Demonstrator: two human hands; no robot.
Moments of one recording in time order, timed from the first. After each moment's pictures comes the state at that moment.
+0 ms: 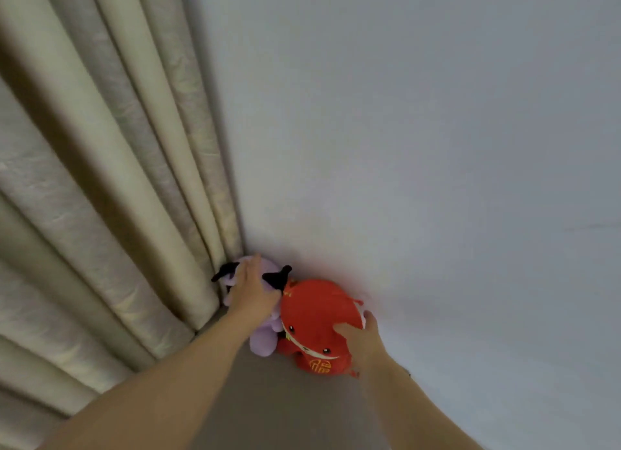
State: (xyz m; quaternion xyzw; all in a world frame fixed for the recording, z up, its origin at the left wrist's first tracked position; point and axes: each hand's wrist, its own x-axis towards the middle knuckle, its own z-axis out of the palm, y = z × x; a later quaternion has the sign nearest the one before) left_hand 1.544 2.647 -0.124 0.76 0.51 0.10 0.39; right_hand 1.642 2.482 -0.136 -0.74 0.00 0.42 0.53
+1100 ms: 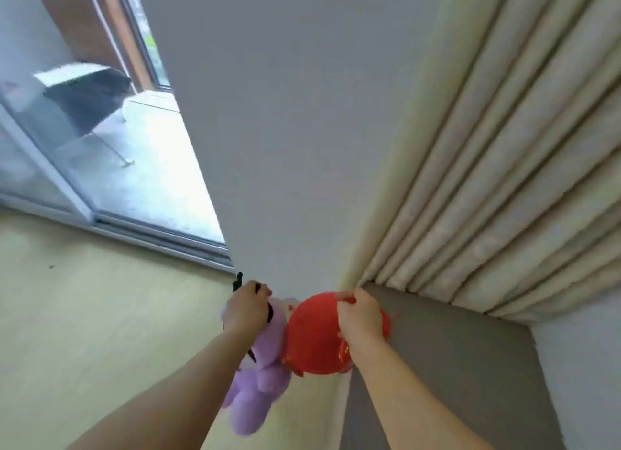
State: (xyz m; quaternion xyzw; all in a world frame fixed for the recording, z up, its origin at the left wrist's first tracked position) left_hand 1.271 2.439 -0.129 0.28 0.90 0.27 0.22; right_hand 1.423 2.499 -0.107 -0.64 -0.54 0.51 0.19
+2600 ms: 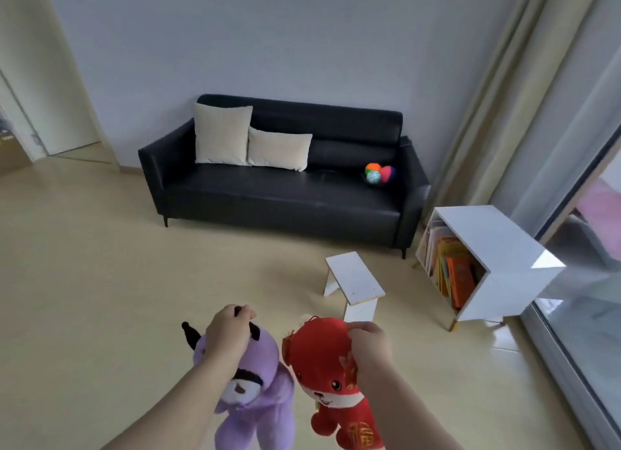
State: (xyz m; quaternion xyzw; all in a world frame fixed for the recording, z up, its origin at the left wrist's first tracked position) left_hand 0.408 1.321 -0.099 -0.47 0.69 0.54 -0.14; right_hand 0.325 1.496 -0.088 -0.17 -0.73 0.61 -0.26
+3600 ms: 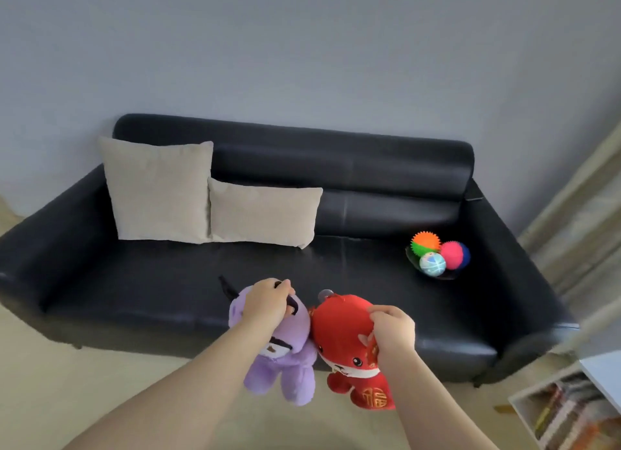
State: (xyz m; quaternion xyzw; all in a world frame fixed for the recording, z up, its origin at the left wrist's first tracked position) left_hand -0.392 0.826 -0.085 -0.38 0.75 0.53 -0.06; right_hand -0.436 0.999 -0.094 -0.23 -0.73 0.62 -0.17
